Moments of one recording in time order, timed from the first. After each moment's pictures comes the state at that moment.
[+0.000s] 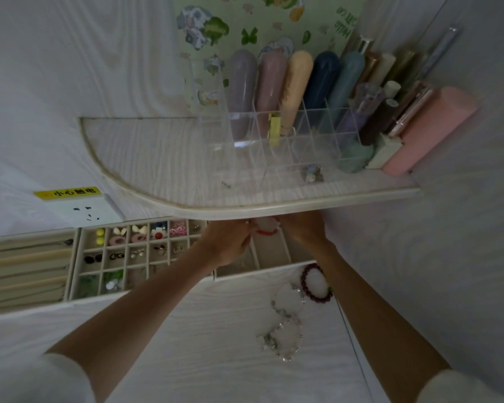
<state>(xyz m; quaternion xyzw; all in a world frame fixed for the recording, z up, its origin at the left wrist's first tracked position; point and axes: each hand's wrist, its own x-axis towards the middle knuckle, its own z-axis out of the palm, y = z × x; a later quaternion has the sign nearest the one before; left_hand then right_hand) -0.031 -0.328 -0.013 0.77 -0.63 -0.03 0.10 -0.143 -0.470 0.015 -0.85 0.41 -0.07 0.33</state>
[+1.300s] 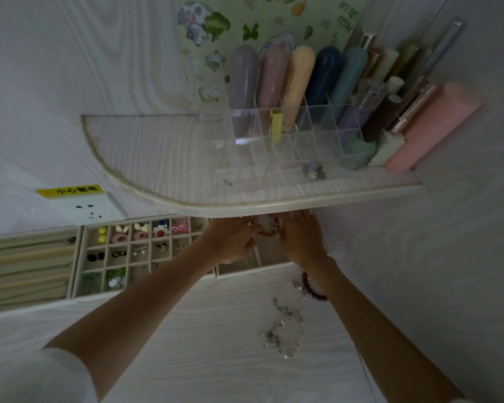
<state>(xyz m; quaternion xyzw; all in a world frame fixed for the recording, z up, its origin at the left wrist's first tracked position) -0.037 -0.328 0.004 0.75 -0.66 -0.08 -0.01 -0.159 -0.449 -0.006 -0.95 0.29 -0.03 0.10</state>
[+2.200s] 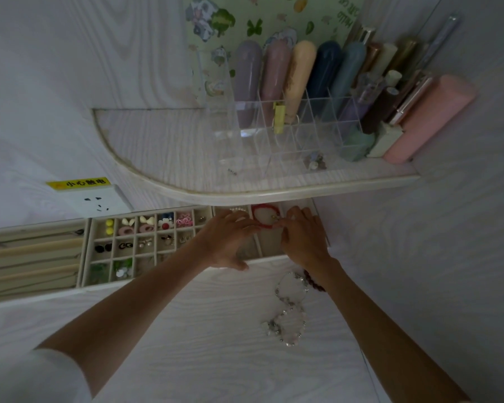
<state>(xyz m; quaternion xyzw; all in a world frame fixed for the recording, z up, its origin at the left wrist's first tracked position) -0.038 -0.304 0.002 0.74 -0.67 -0.10 -0.02 -0.174 -0.439 0.002 -0.96 0.28 0.02 0.09</state>
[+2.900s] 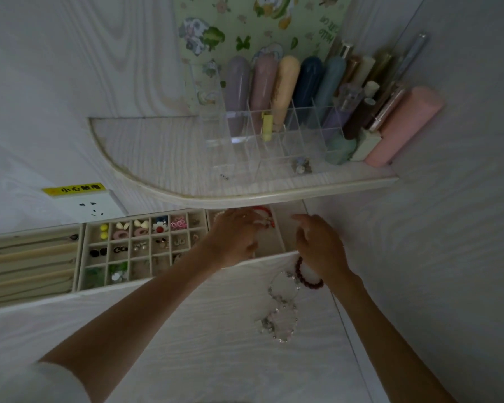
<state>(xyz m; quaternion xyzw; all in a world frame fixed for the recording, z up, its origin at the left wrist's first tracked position) -0.058 -0.320 0.028 0.75 -0.66 -0.06 0.06 -0.212 -0.436 0.041 -0.90 0.36 -0.09 0.22</state>
